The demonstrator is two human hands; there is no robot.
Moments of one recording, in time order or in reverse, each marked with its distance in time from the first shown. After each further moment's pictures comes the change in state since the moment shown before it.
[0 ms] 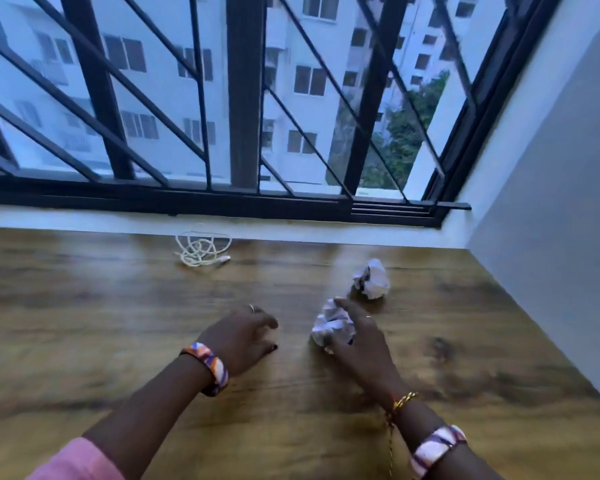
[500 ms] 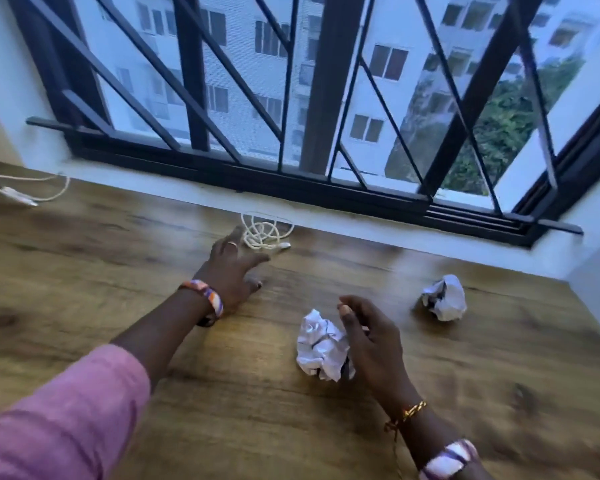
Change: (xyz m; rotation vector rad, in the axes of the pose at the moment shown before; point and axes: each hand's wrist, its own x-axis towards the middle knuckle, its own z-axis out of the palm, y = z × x) left_hand 0.018 -0.095 -0.048 0.209 0.208 -0.324; right_hand 0.021 -0.037 0.053 0.128 -0.050 -0.057
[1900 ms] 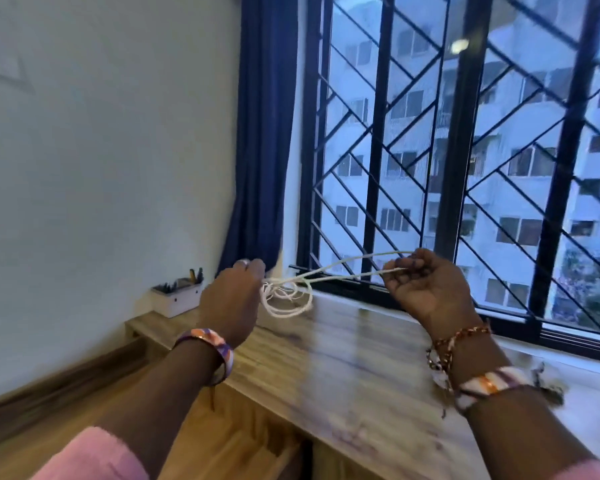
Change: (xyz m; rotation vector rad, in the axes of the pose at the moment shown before) left_hand -0.476 0.035 -0.242 0.435 0.858 -0.266; right_hand -0.233 -0.328 -0.065 1.669 -0.416 0.339
